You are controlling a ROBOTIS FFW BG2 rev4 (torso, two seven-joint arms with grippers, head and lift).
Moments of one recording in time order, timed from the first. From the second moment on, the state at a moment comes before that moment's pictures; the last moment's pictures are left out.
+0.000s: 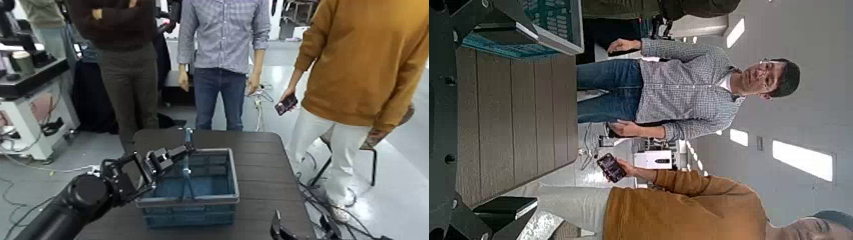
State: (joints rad) left arm -0.52 0.34 -0.37 -1.10 1.32 0.57 -0.50; right arm 0.45 -0.16 0.24 -1.94 -0.07 -0.10 -0.34
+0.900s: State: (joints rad) left arm -0.12 0.31 -0.12 -1.65 1.39 0.78 -0.23; right arm 0.46 -0.16 0.24 -1.94 -0.08 -0.10 -0.35
